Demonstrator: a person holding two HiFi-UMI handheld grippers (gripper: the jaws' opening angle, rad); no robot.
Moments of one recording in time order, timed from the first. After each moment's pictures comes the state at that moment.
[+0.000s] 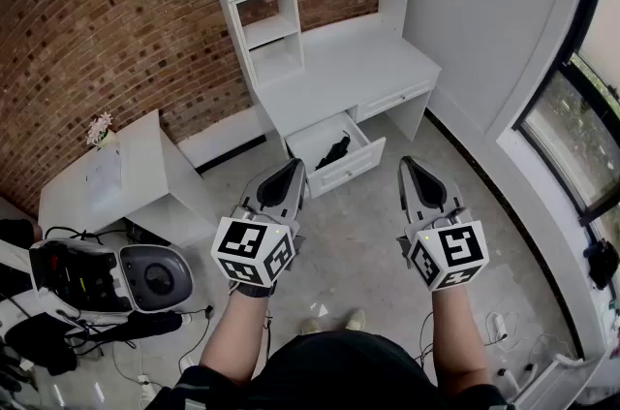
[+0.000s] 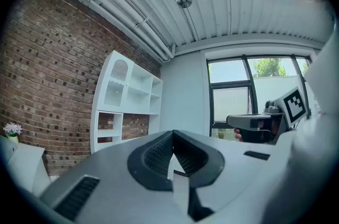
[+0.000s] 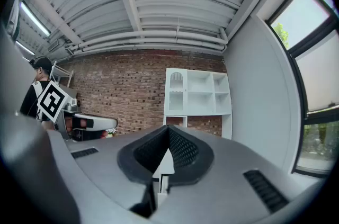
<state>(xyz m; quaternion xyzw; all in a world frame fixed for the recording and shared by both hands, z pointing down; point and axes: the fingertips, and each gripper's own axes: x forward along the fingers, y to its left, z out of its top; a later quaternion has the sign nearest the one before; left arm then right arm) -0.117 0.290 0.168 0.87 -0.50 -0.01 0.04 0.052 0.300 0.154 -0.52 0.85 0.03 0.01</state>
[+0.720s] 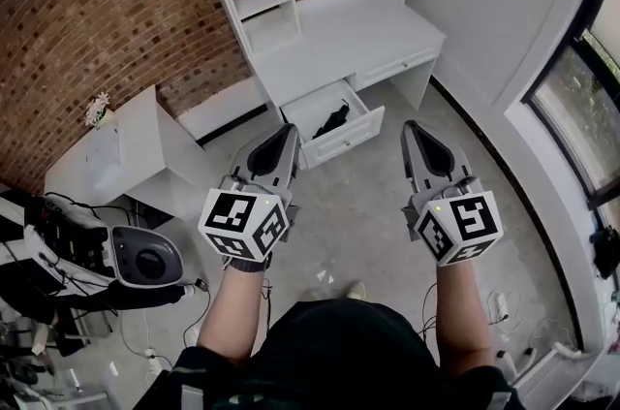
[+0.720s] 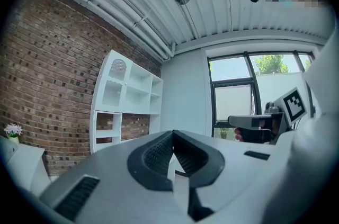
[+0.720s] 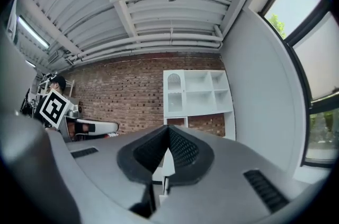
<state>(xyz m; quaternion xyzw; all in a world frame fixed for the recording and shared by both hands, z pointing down) -0.079 0.270 0.164 0.86 -0.51 -0.01 0.03 0.097 0.278 0.152 -0.51 0.86 0.01 0.04</state>
